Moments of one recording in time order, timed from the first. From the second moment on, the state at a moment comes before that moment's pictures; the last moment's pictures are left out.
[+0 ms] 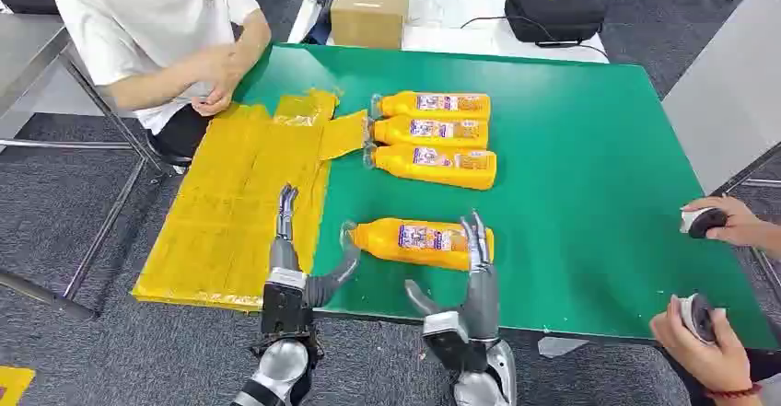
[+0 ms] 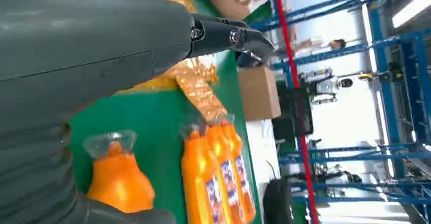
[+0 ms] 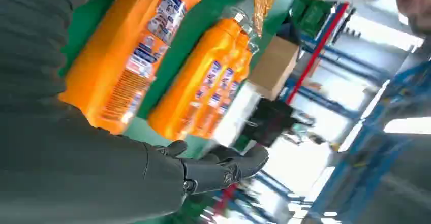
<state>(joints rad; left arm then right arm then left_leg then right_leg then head) -0.11 -0.29 -0.43 -1.10 -0.08 0.58 -0.70 -0.08 0.11 0.45 -1.16 0.48 -0.69 -0.70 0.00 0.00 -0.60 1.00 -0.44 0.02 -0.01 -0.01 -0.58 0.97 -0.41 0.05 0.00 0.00</state>
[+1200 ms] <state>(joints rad) -0.12 -0.30 -0.36 -1.18 -0.01 0.48 -0.61 -0.52 0.07 0.38 -0.65 0.97 -0.35 -0.15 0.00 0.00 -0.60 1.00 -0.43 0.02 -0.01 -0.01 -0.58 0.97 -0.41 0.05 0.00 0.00</state>
